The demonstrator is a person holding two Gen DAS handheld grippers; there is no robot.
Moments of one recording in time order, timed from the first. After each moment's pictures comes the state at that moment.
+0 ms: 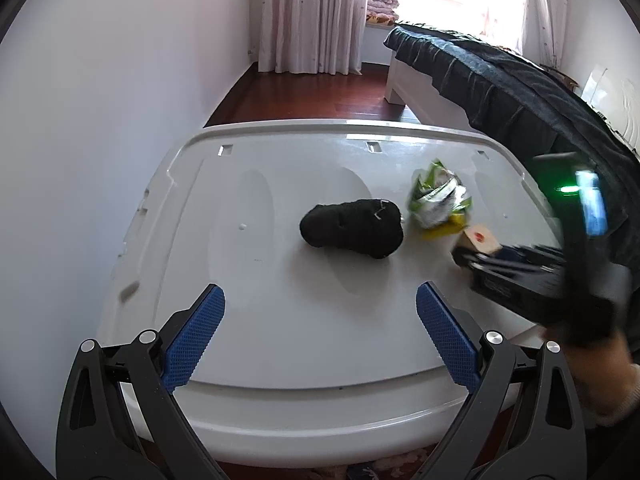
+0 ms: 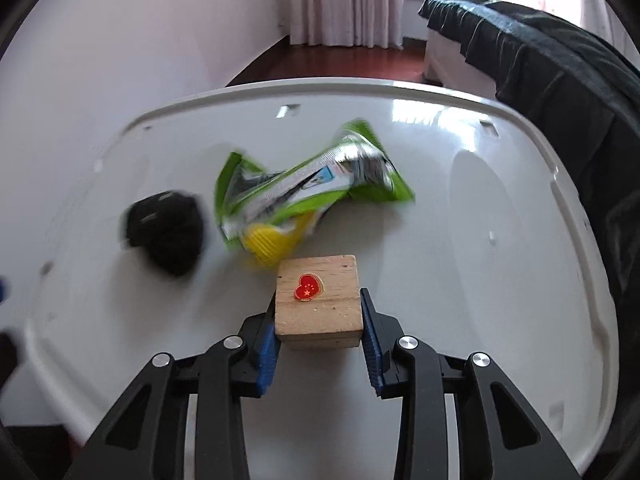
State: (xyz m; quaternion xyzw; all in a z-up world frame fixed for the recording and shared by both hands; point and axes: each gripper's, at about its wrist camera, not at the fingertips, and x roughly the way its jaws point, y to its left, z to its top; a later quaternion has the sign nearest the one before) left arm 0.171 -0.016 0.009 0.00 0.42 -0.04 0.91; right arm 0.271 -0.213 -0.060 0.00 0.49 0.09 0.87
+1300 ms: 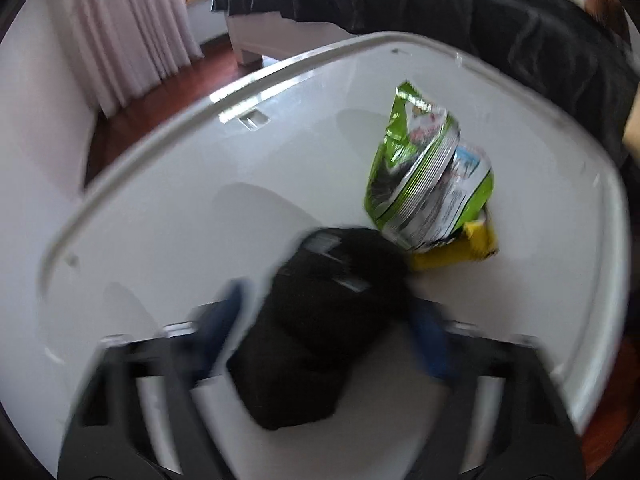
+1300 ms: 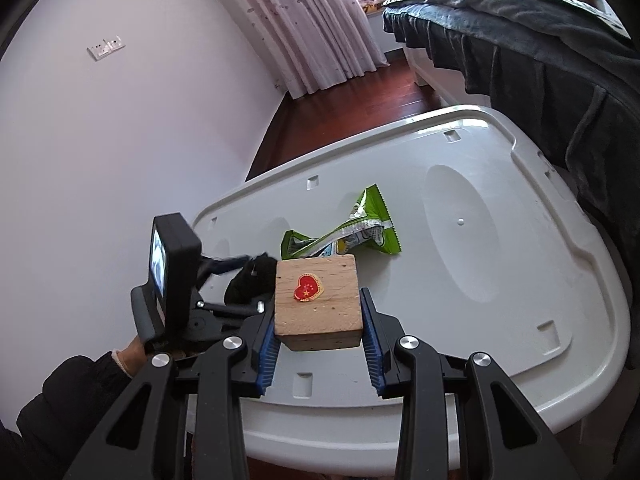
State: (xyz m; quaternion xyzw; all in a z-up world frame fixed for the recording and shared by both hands) left arm 0.306 -0.054 -0.068 0.18 0.45 -0.29 0.82; right arm 0.216 -0.269 0.010 0.18 0.43 0.12 0.88
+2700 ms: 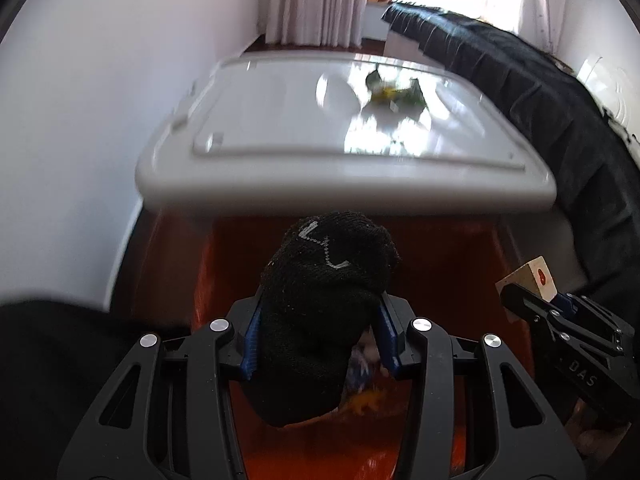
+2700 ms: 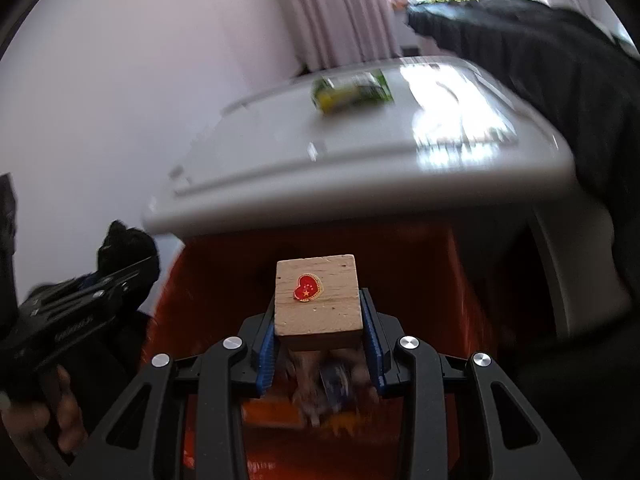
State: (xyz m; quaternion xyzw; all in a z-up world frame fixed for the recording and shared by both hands) left arm -0.035 -0.013 -0.031 -0.02 0.46 -0.04 0.89; right arm -0.030 -0.236 -0.064 0.08 0.44 0.11 0.88
